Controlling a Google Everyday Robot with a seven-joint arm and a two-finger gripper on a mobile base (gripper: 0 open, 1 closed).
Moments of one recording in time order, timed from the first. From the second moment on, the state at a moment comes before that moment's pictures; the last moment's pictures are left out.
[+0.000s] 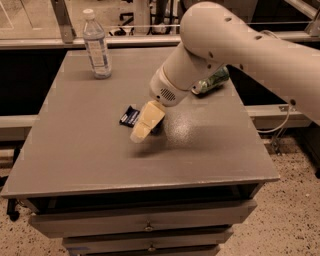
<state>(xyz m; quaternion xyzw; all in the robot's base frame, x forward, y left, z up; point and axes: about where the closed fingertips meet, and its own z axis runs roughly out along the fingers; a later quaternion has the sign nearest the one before) 0.552 0.029 0.848 -0.59 0.75 0.18 0.24</state>
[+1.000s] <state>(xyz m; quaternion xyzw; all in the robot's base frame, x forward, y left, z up) 0.544 0.028 0.829 -0.58 0.76 0.19 0.23</state>
